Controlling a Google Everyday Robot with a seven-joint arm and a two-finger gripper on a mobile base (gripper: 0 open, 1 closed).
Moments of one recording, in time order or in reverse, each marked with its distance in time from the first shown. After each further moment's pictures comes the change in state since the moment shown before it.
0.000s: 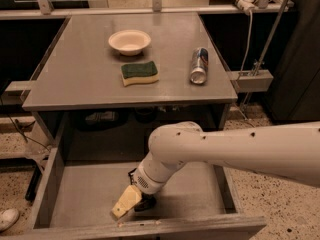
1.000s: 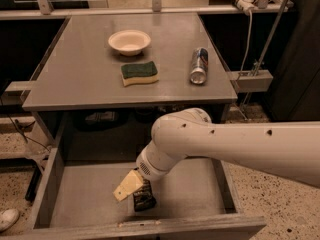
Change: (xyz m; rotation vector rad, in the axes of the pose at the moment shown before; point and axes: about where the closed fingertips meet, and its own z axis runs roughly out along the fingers) arm -0.024 -0.016 -0.045 0.114 -0.077 0.047
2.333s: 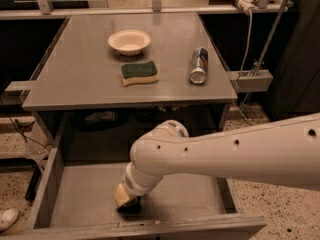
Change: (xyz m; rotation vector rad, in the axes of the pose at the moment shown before) arm 0.012 0.028 0.037 0.056 0.061 0.107
